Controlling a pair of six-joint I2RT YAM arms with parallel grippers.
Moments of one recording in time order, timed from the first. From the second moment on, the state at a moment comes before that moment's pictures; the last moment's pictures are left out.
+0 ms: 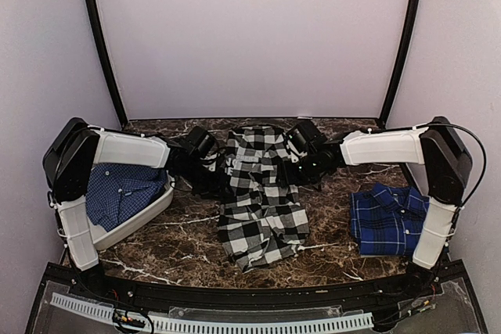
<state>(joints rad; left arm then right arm) -0.65 1.90 1.23 -0.41 0.35 -0.62 0.75 1.84 1.25 -0.41 0.03 0.45</state>
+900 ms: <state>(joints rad) -0.68 1.90 1.22 -0.38 0.34 -0.63 0.75 1.84 1.25 -0.41 0.02 0.45</state>
